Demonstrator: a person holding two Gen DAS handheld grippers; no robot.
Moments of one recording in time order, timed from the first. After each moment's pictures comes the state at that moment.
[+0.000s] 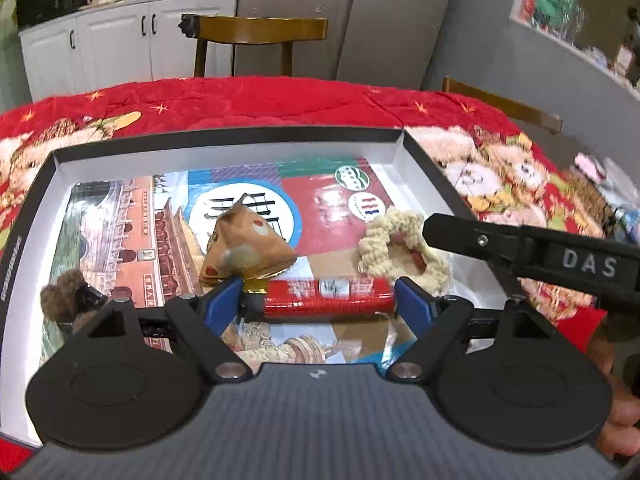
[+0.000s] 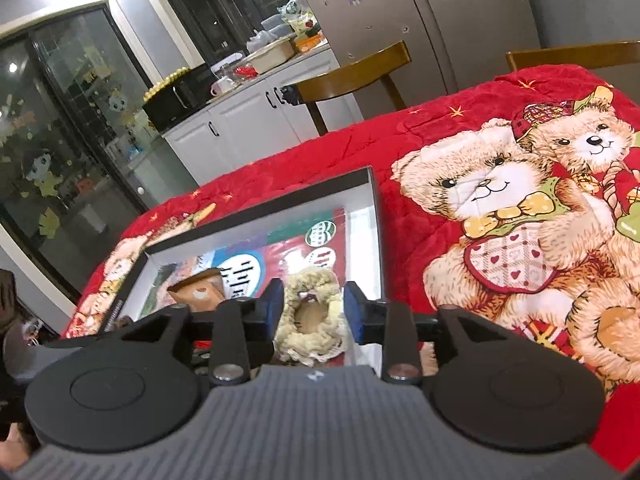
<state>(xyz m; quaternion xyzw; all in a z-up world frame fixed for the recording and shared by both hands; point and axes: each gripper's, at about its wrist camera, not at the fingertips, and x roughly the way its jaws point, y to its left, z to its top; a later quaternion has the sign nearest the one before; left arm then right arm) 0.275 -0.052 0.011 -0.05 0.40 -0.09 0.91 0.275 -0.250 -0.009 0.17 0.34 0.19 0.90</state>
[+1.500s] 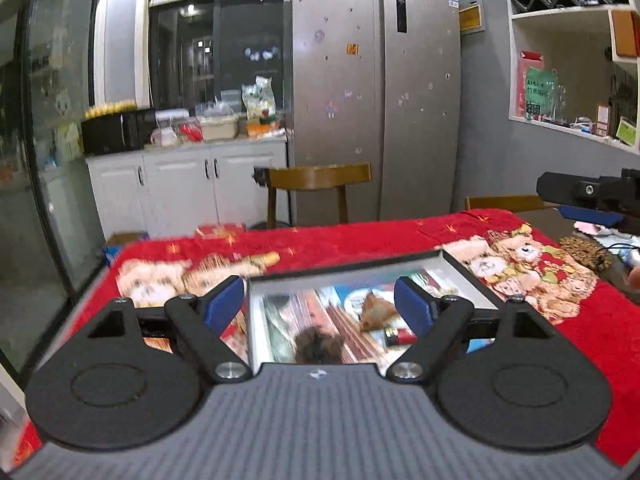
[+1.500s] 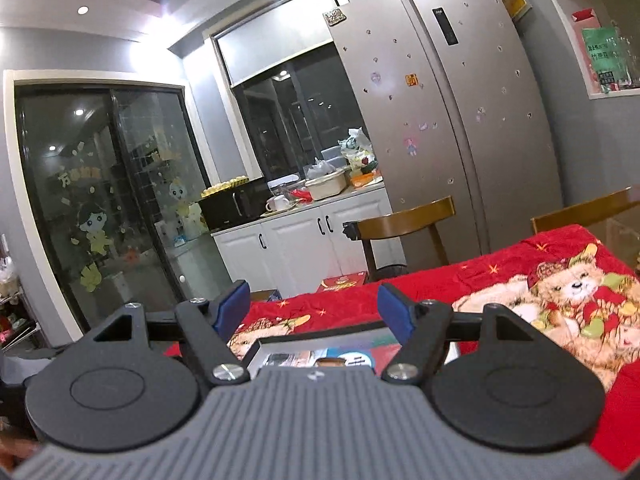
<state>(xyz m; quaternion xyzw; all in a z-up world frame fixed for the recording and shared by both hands) 0.073 0.052 0.132 0.01 0.20 -0.03 0.98 0.126 -0.213 0.113 0.14 0.13 0.21 0.96</state>
